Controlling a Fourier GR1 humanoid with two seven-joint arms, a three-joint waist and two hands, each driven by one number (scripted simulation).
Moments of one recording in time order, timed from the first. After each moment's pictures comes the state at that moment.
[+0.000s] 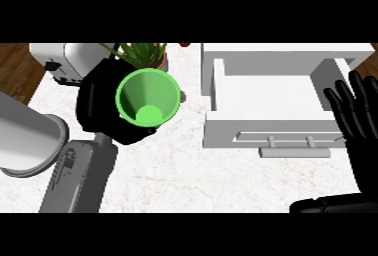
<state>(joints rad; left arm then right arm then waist) -0.46 0.01 0.02 -1.43 0.27 -0.02 -0.29 -0.06 -0.09 -0.06 -2.13 -0.16 0.13 0.20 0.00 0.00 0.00</state>
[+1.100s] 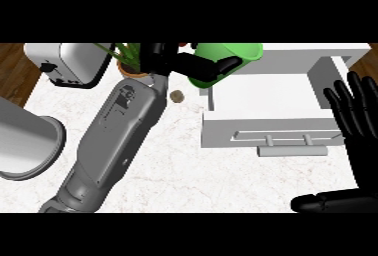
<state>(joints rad) -0.98 0.00 -0.11 -1.05 0.24 0.29 -0.18 -0.06 -0.10 -0.08 -2.08 -0.16 0.16 0.15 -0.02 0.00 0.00</state>
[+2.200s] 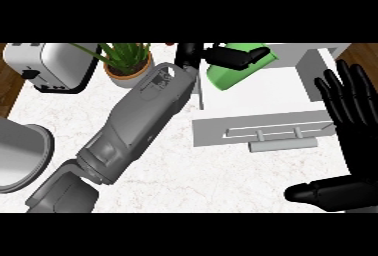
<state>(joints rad) -1.28 0.00 -0.36 -0.48 0.52 0.41 -0.35 -0.14 -0.10 -0.08 -2.03 -0.17 0.17 0.16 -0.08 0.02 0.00</state>
